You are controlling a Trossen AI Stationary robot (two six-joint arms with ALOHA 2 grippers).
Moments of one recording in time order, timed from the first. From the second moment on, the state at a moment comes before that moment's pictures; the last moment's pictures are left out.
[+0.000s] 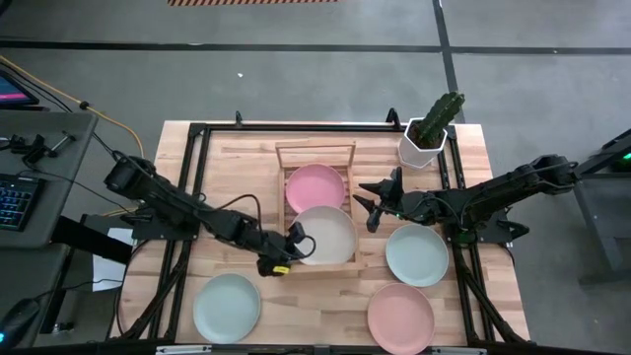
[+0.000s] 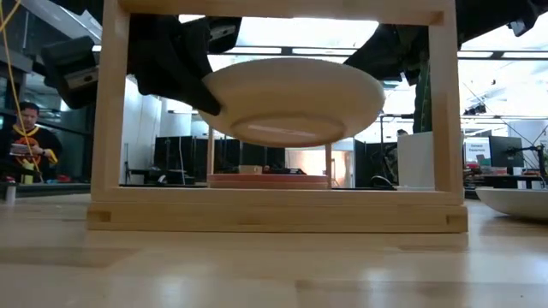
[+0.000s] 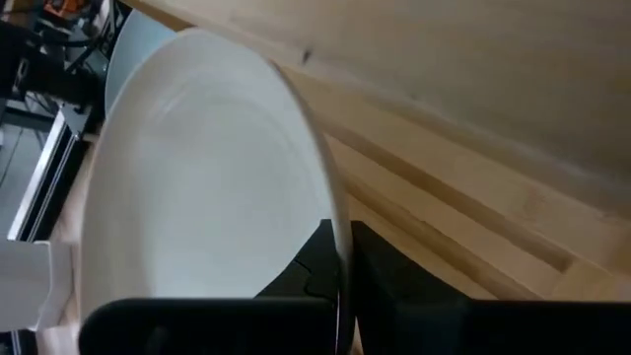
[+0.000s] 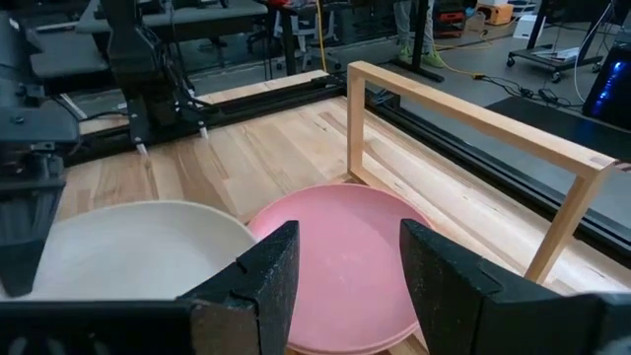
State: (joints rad) left arm -0.38 1.57 0.85 -0.08 -0.17 0.78; right arm 0.20 1.14 0.54 0.30 0.63 0.25
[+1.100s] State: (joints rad) left arm -0.38 1.58 0.85 -0.07 -0.14 0.53; right arm 0.20 1.14 0.54 0.30 0.63 0.25
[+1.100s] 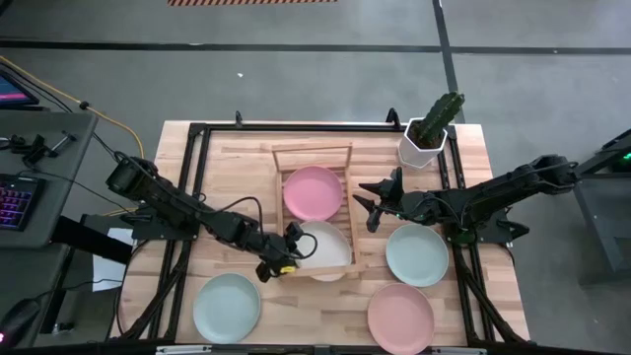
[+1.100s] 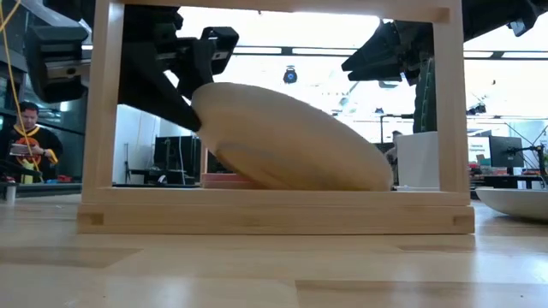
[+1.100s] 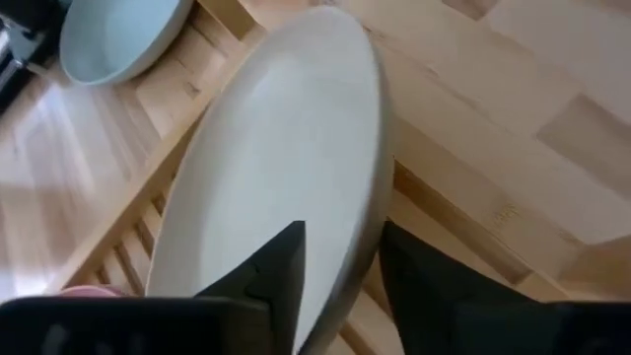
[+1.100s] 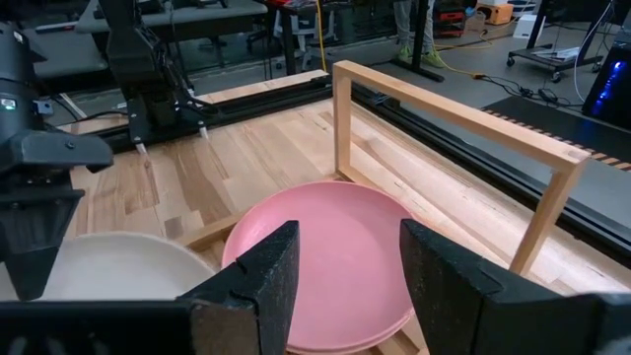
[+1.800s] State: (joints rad) left arm -0.37 1.49 0.85 -0.22 -0.26 0.41; right arm 0.20 1.14 0.54 0.30 0.63 0.25
